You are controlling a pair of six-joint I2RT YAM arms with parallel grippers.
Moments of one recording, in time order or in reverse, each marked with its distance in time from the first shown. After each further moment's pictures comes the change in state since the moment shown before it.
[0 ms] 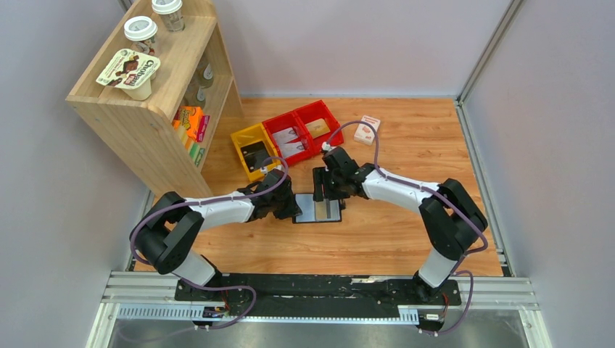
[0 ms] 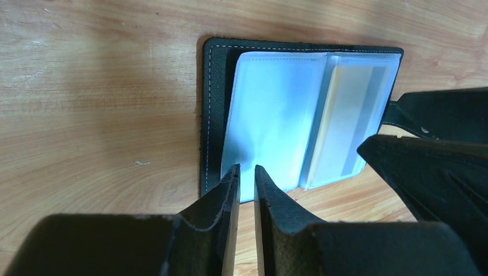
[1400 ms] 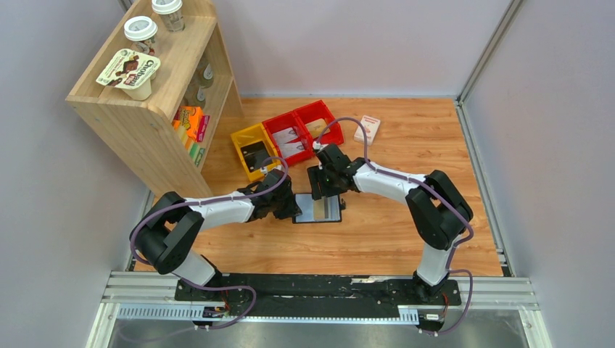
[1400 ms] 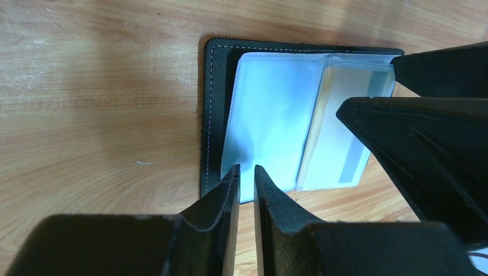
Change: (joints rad) left arm 0.000 0.000 0.000 0.000 -0.003 -0.001; right arm 0.003 0.124 0.114 -0.043 0.017 -0.146
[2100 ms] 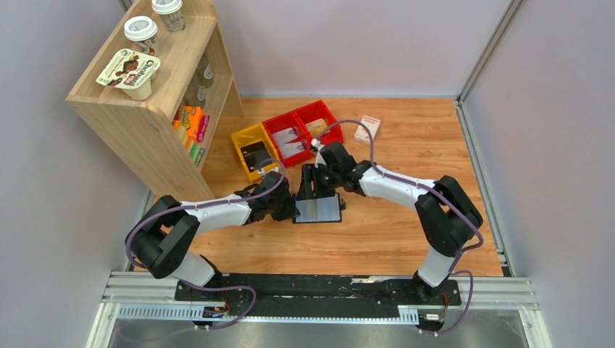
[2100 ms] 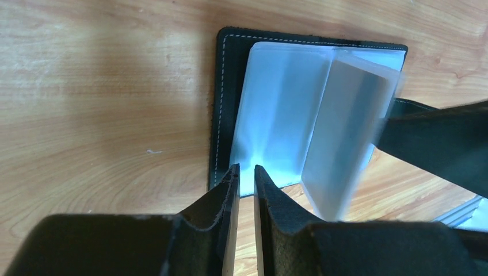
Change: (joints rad) left arm 0.000 -0.027 -0.027 0.008 -0.004 -0.008; right arm 0.000 -0.097 -0.060 0.140 -0.298 0.153
